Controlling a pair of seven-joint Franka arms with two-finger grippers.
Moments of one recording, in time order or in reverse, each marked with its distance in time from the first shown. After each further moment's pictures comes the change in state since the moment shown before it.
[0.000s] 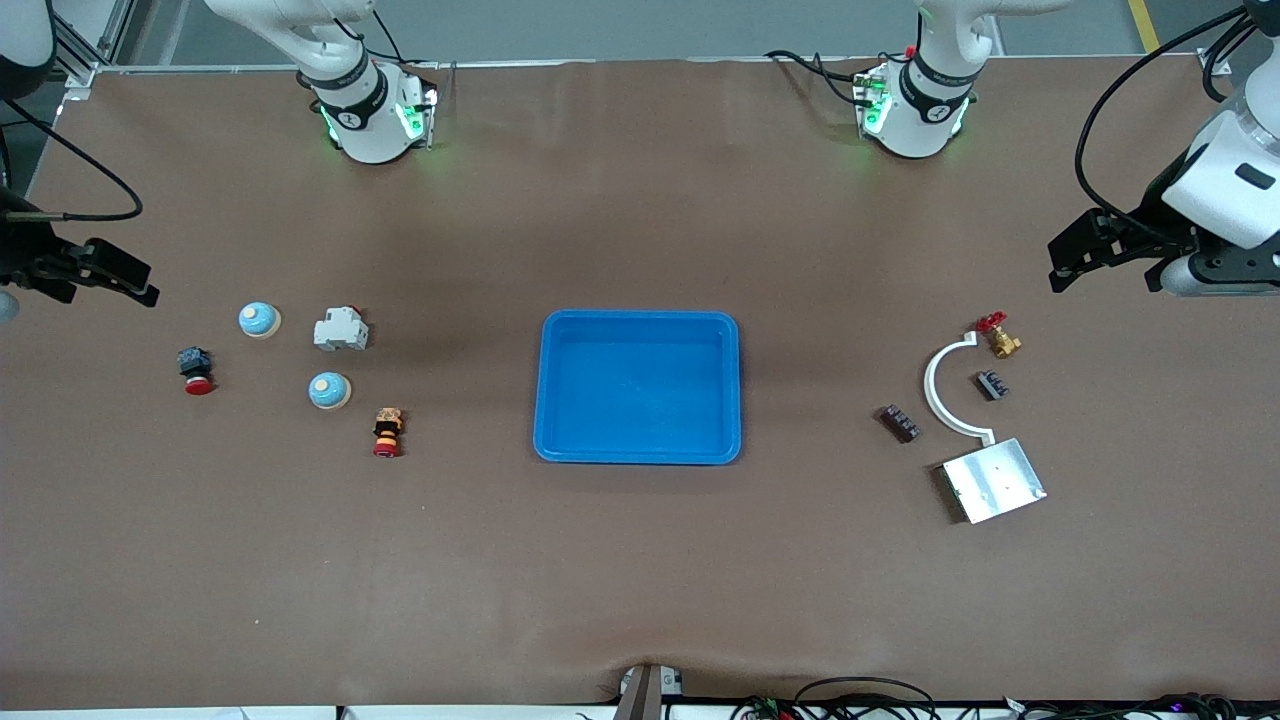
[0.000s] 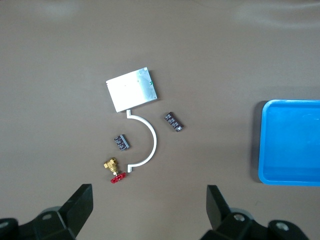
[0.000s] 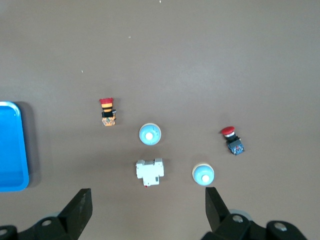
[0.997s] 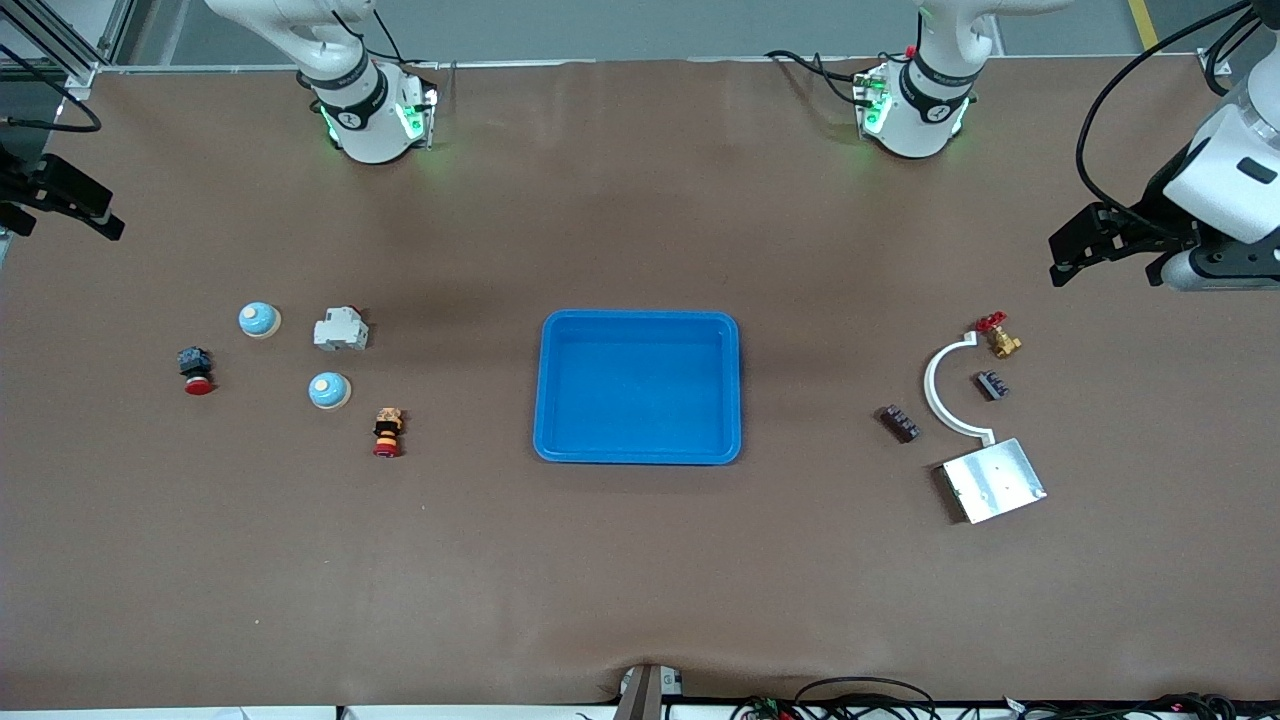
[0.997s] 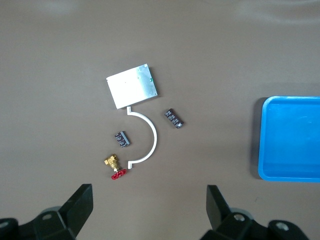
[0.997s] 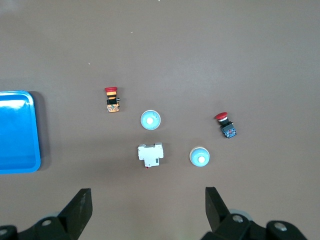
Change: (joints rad) left arm 0.000 -0.003 -0.002 0.007 0.000 -0.021 0.000; right arm -0.005 -0.118 0.001 0.006 0.000 -0.099 0.001
